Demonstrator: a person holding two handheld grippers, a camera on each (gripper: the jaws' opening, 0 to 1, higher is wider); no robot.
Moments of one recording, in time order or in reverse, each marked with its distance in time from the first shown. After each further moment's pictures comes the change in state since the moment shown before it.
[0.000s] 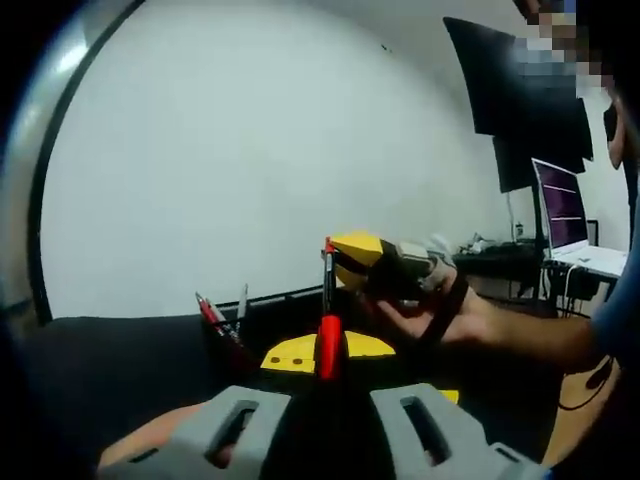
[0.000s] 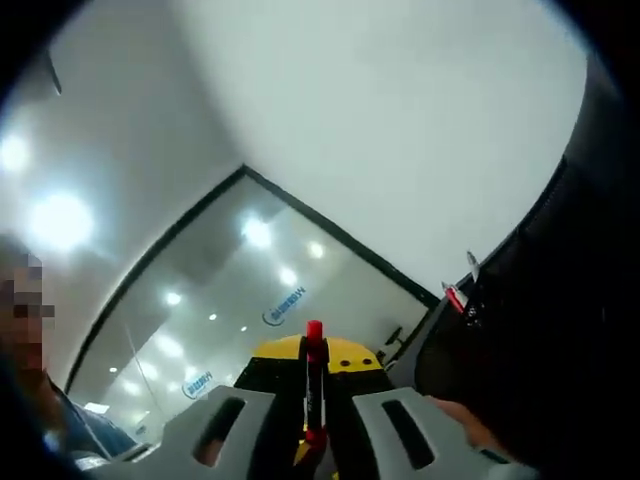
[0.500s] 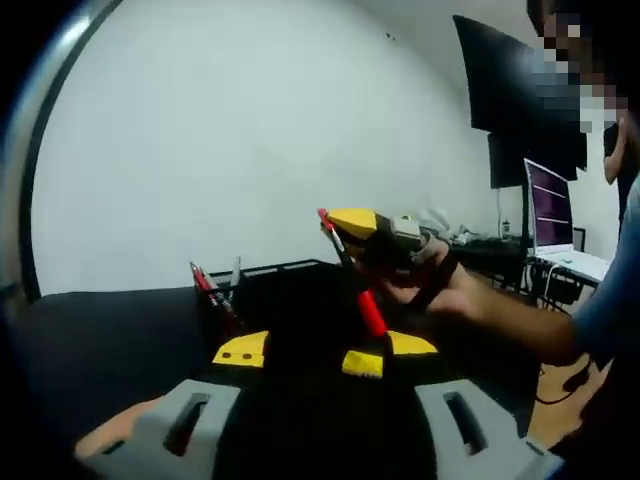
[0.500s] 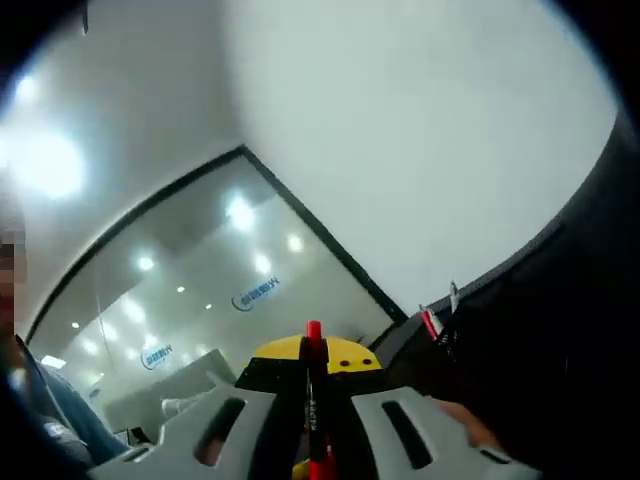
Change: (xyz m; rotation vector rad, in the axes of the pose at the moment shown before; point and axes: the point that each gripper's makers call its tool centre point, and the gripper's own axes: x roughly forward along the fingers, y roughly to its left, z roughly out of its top) left arm -0.024 0.007 -0.019 -0.061 0.083 -0.075; right arm 0.000 -0.014 0.017 -0.207 0.015 -0.092
